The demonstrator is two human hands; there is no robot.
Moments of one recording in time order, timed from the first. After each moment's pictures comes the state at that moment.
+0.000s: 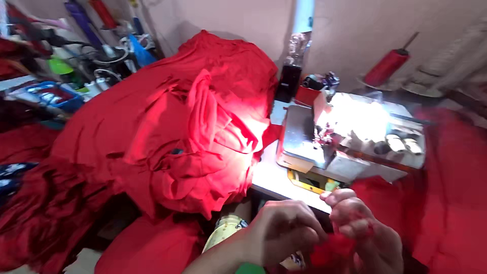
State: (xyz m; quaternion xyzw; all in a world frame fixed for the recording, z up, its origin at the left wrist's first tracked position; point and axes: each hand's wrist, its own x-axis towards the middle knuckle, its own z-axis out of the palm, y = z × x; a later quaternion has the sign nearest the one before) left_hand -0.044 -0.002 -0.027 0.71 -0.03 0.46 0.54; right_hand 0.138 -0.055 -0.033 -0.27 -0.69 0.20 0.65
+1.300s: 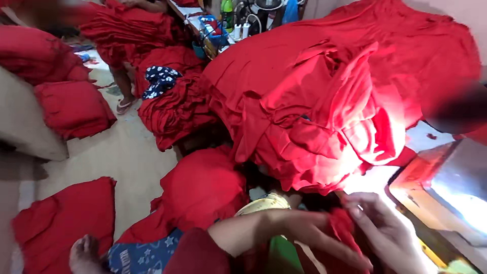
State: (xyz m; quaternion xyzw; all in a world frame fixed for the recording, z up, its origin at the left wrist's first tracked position) left_hand -0.141 -0.048 -0.043 0.54 0.24 0.33 0.74; right_hand 0.052 -0.003 -0.039 -0.28 -0.77 0.41 0.41
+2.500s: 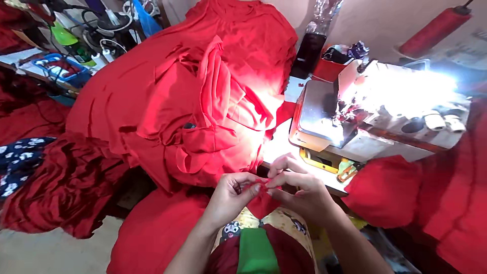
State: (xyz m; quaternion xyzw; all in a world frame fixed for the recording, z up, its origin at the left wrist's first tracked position) left_hand -0.128 -0.011 -0.049 0.63 0.30 0.45 0.55; right_hand 0.077 -0.012 -0.049 -0.29 -0.77 0.25 0.51
